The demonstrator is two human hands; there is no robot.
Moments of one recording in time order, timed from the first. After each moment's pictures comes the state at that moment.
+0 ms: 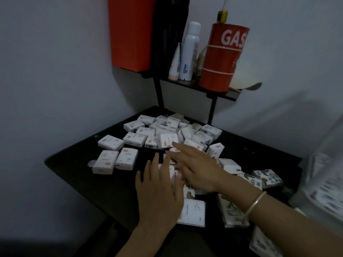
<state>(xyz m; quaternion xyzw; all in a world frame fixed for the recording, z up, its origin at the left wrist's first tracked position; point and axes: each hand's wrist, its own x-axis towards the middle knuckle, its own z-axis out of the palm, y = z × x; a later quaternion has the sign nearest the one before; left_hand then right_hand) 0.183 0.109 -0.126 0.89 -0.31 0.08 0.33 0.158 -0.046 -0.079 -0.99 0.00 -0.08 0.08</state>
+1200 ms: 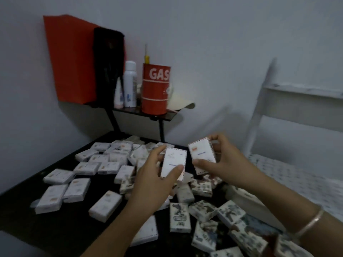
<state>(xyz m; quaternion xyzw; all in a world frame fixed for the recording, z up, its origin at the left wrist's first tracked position) 0.137 0.056 -0.027 0.61 -0.41 -0.16 0.66 -0.004 -0.080 0.032 -0.85 0.23 -0.28 0.37</state>
